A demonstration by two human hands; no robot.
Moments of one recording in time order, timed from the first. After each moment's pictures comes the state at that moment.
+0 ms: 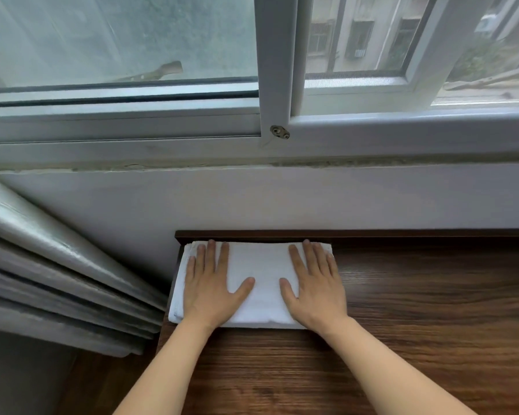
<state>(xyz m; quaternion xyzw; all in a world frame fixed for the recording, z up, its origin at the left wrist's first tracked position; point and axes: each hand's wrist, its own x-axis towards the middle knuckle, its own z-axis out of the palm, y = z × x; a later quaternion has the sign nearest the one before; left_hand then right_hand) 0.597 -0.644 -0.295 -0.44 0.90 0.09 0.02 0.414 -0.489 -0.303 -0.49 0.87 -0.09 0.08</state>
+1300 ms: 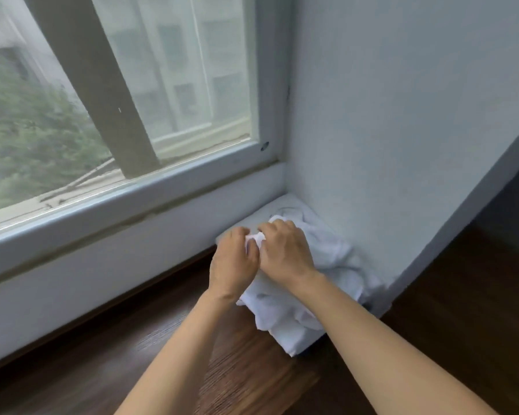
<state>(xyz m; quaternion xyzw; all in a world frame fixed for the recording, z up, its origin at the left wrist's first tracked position) 0.025 -0.088 -0.098 -0.17 0.91 0.36 -0.10 -0.027 0.027 -0.090 -0.26 0.94 -0.21 -0.09</state>
